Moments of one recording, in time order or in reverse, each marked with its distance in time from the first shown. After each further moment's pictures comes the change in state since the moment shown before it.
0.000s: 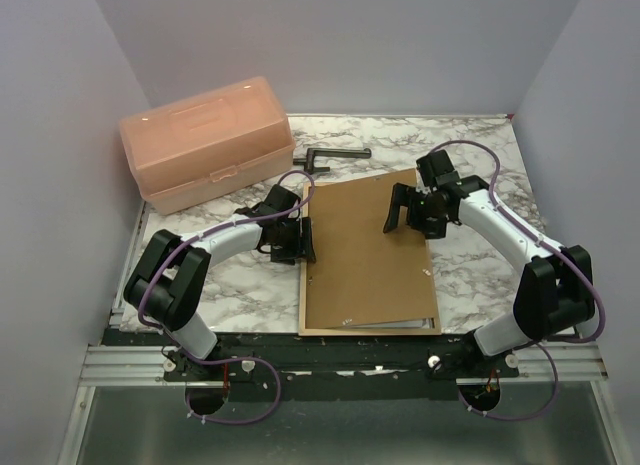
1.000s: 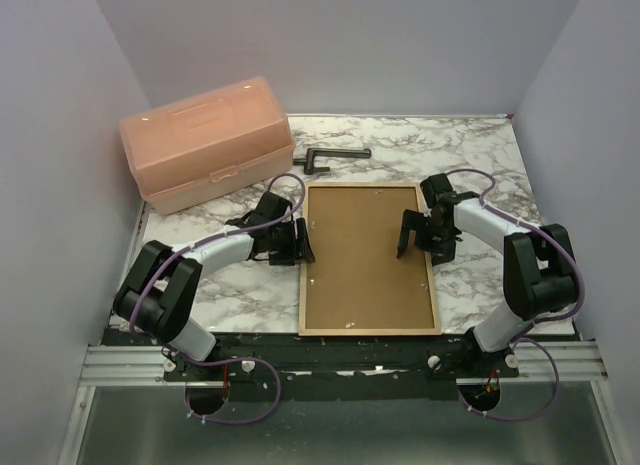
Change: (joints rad) left arm 0.010 -0.071 -0.107 0.127 0.030 -0.052; right arm -0.096 0.118 -0.172 0.070 0.093 -0.017
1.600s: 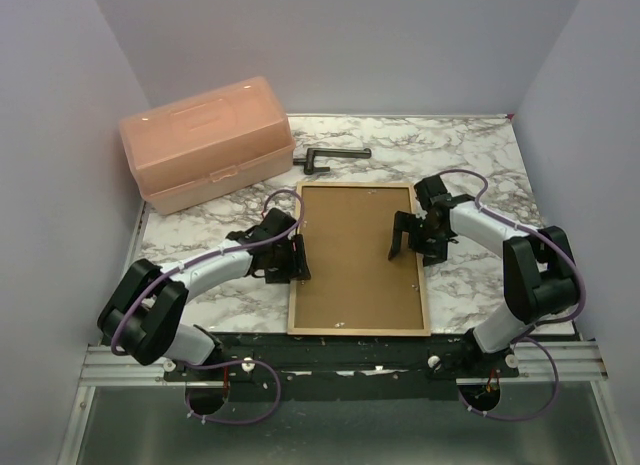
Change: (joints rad) left arm -0.092 -0.135 -0.097 -0.095 -0.117 -0.124; right arm 0.058 -0.003 -0.023 0.039 -0.093 -0.009
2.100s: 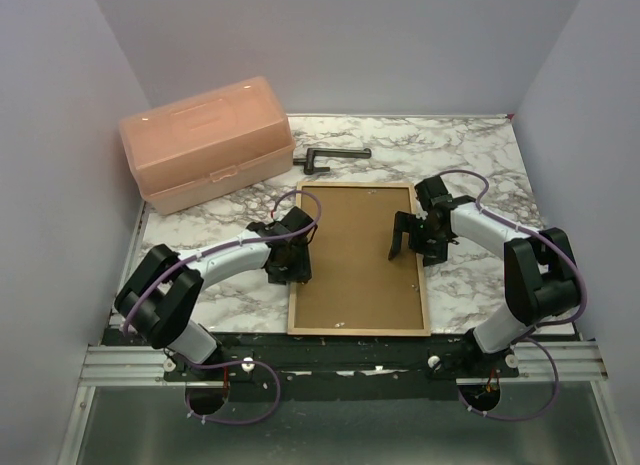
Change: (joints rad) left arm -0.108 0.100 0.140 -0.219 -0.204 -0.053; right arm 0.001 -0.015 -0.019 0.019 -0.001 -0.001
